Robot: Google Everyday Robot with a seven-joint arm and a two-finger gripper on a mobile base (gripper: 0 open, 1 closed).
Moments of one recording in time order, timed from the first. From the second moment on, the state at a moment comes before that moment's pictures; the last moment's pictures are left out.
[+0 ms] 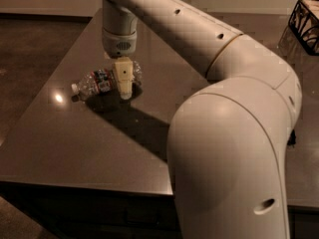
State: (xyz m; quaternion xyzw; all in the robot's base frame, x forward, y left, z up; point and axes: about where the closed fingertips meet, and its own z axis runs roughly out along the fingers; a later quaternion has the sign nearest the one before) arm 0.643 0.118 0.852 -0.83 0.56 0.05 0.09
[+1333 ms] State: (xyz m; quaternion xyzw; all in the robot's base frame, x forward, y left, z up) arm 0.637 0.112 0.882 -0.83 0.54 0.05 0.09
